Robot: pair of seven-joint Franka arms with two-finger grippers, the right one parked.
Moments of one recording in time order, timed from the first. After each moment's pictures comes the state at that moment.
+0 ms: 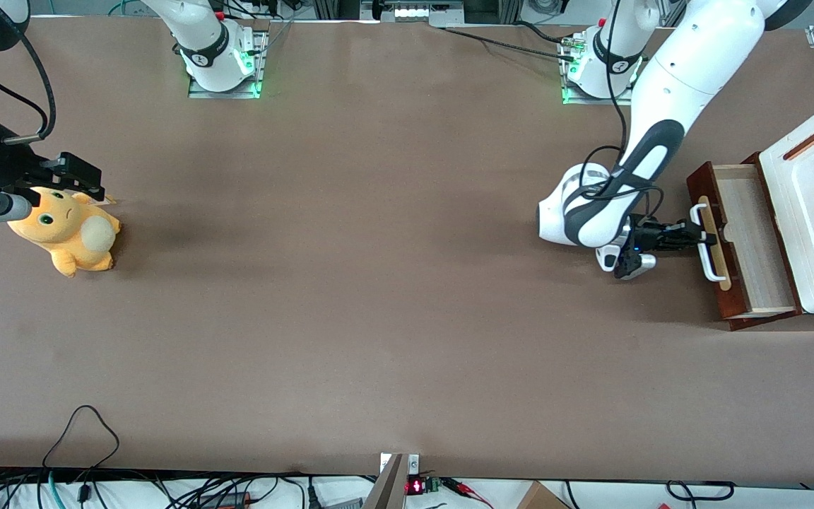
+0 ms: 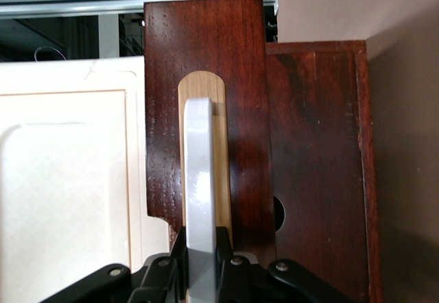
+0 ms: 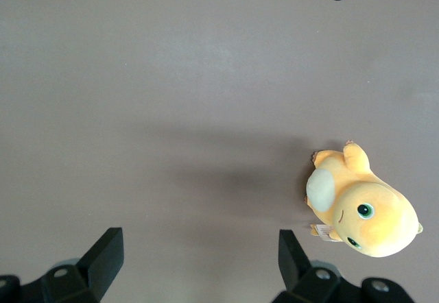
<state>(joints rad) 0.00 0.68 -0.38 -2.04 1.51 1.26 -1.12</state>
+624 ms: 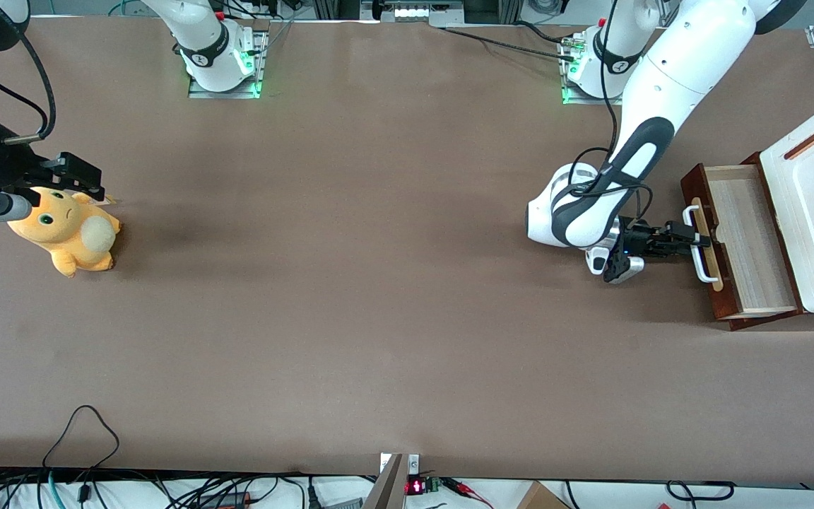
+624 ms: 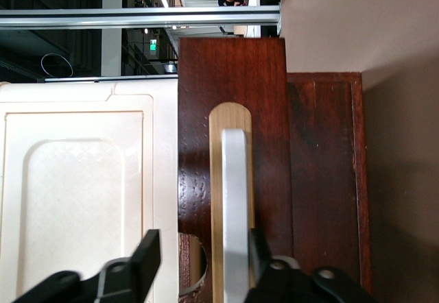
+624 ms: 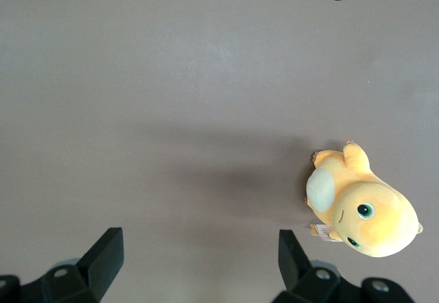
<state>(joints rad) -0.02 0.69 -0.41 -2.00 1.51 1.26 -1.11</state>
